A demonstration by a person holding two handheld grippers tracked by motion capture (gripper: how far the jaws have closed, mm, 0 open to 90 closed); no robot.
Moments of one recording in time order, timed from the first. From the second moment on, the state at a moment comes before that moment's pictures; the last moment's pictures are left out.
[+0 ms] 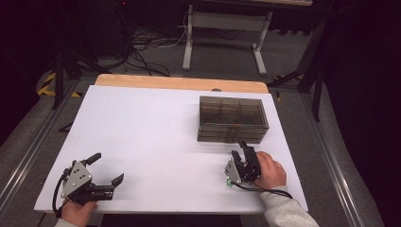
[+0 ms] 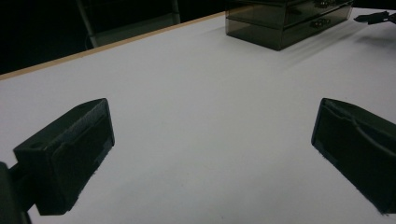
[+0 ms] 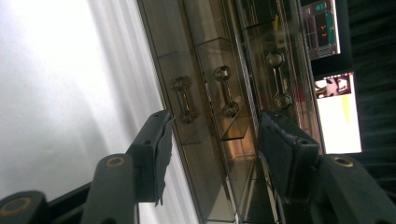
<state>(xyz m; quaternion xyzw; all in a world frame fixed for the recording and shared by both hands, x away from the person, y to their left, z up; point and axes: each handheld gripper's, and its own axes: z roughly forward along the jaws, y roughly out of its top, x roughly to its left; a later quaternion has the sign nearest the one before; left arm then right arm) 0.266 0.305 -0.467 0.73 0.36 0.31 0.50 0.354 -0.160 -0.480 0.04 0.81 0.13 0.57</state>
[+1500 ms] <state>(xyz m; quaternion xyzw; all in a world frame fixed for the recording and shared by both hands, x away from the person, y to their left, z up) 0.266 0.305 -0.467 0.73 0.36 0.30 0.50 0.372 -0.145 -0.508 -0.01 0.79 0.05 0.62</state>
